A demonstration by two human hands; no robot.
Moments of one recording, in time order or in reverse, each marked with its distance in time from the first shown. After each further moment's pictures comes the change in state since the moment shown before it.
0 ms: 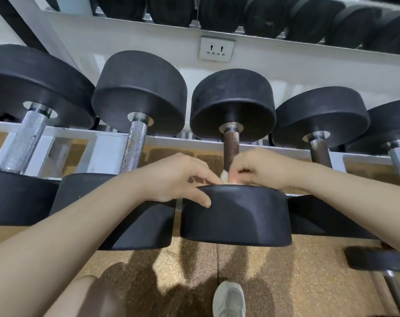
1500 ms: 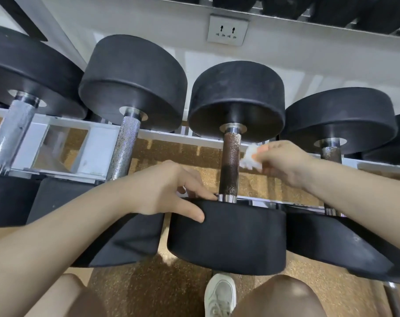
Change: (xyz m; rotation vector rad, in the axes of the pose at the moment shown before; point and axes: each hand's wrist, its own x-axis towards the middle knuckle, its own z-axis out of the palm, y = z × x) left_hand 0.007 -0.001 -0.002 -0.153 0.001 -0.090; right_hand 0.018 0.053 0.006 1.205 0.308 0.689
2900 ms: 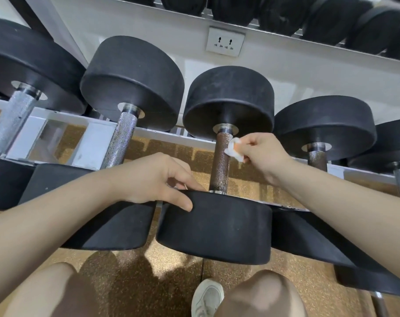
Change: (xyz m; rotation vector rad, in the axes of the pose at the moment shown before) left_hand -0.003 -0.002 0.005 -0.014 0.024 0.049; right_hand -0.013 -0.007 0.018 -0.233 0.167 -0.252
